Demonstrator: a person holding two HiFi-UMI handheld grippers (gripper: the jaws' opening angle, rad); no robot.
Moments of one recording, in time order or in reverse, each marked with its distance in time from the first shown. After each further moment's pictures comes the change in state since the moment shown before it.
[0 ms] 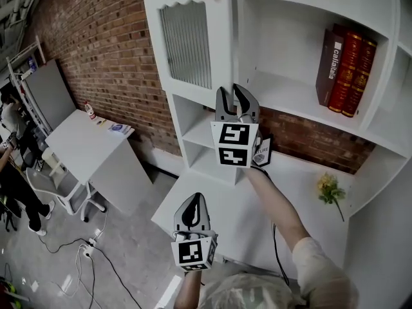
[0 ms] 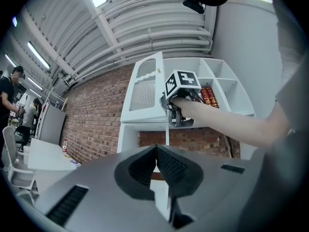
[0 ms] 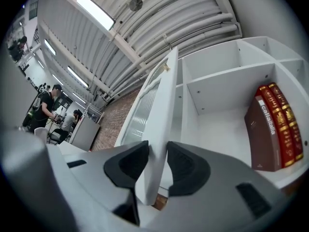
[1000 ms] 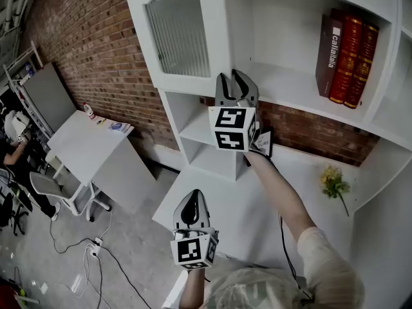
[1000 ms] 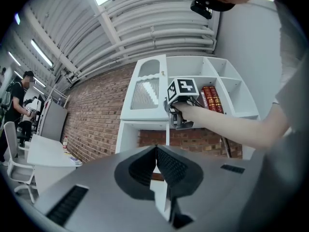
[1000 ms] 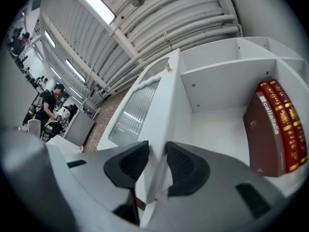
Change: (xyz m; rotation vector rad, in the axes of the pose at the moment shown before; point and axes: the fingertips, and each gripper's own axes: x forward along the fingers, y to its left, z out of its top) left arm 0.015 -0.005 -0.009 -0.040 -0.001 0.024; right arm 0.031 -0.034 -0.020 -0.044 0.007 -0.048
